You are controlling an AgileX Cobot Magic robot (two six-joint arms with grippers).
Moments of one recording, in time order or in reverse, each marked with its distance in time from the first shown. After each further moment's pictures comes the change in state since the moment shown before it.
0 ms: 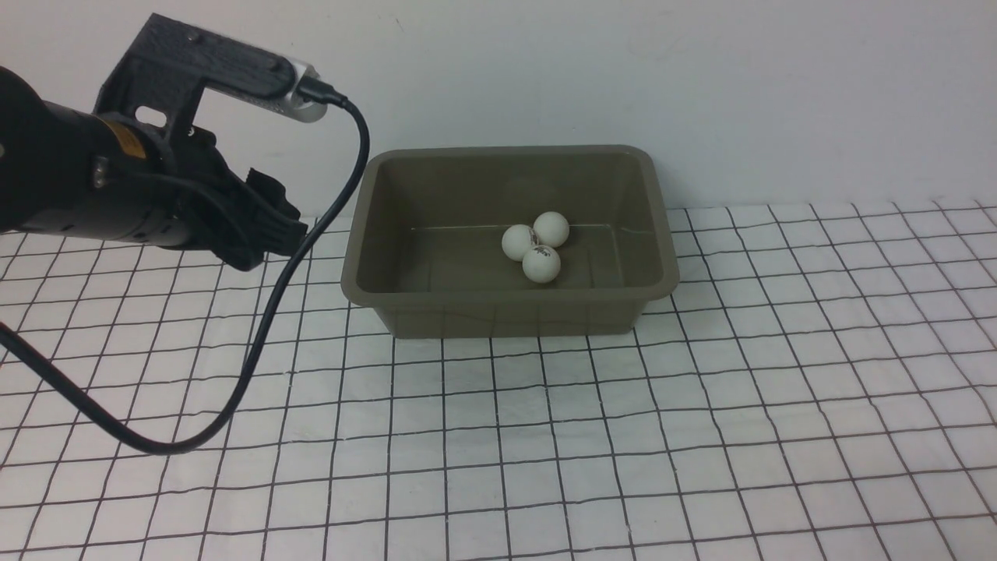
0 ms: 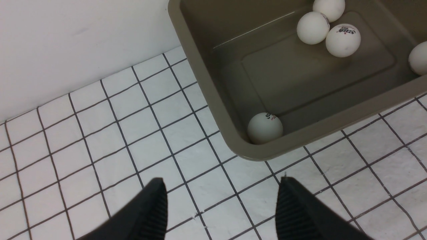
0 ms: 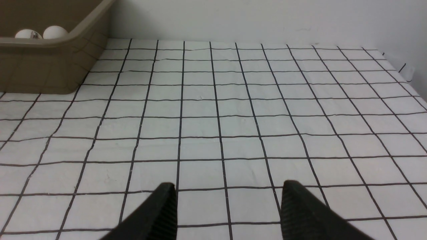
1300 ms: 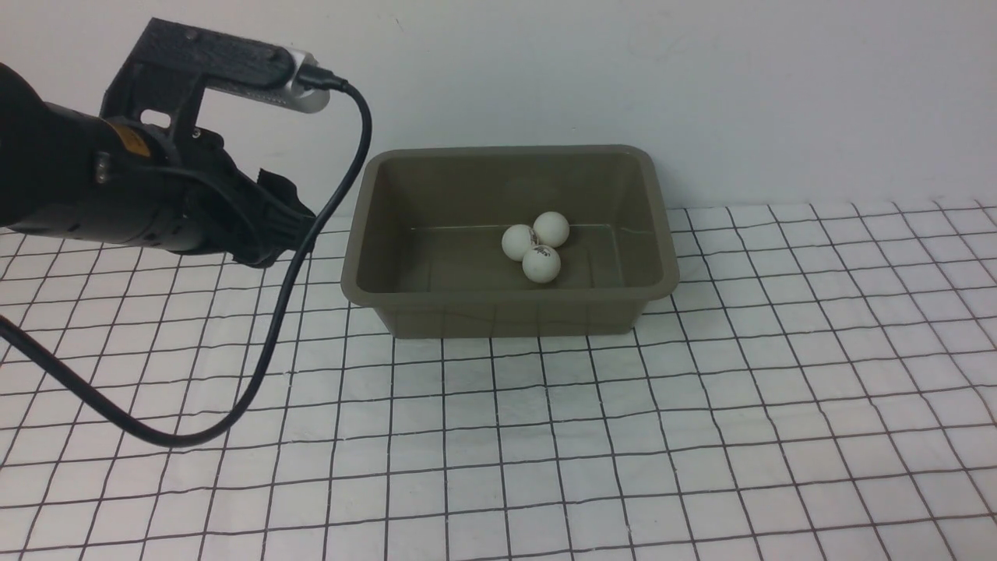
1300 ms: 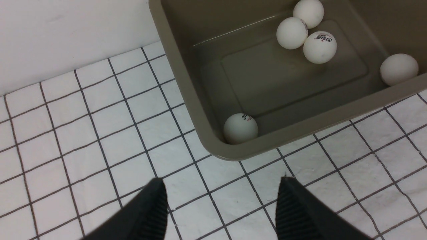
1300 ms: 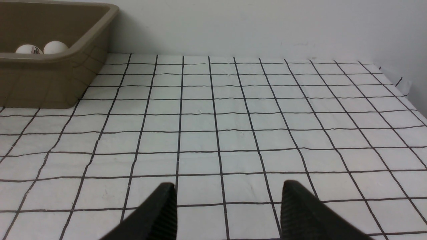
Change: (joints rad) right arm 0.000 0.000 0.017 0.001 -0.063 0.001; left arm 0.000 -0.001 0.000 -0.089 0.015 0.001
